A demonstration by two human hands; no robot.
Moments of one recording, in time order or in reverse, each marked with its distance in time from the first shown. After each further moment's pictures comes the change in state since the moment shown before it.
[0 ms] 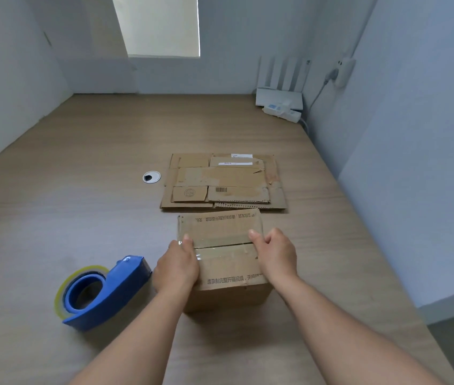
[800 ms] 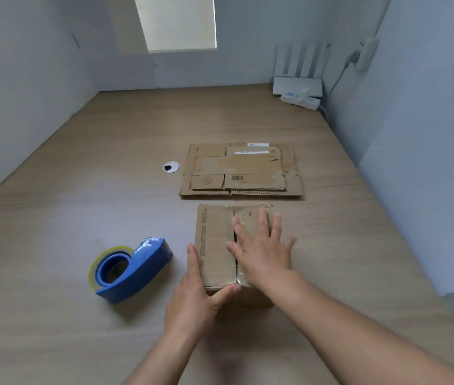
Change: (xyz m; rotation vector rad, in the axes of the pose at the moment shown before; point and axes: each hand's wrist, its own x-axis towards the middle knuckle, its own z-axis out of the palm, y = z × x) left_hand -0.085 -0.053 -0.012 -0.057 -0.140 0.255; right_hand -0.043 -0.023 0.016 -0.678 -0.309 -0.340
